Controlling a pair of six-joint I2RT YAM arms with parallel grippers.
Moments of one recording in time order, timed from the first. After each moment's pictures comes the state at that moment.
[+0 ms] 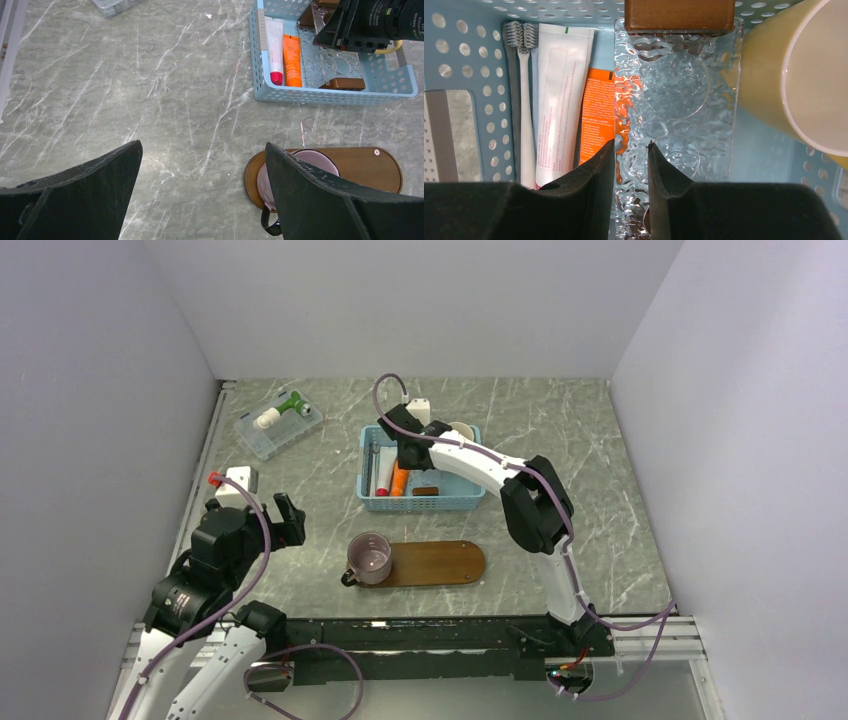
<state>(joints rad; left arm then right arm) -0.40 0.42 0.82 -0.83 -0.27 -0.36 0.76 2.14 1.77 -0.61 0.42 0.63</state>
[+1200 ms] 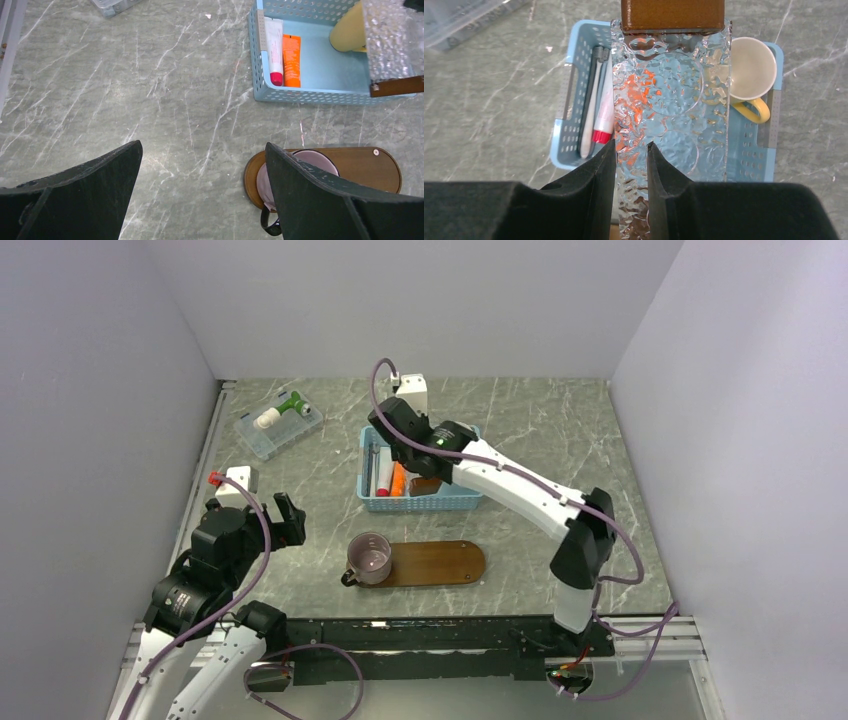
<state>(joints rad) -0.40 0.42 0.82 -0.83 -0.27 -0.36 0.92 1.84 1.80 -0.72 0.61 0.55</state>
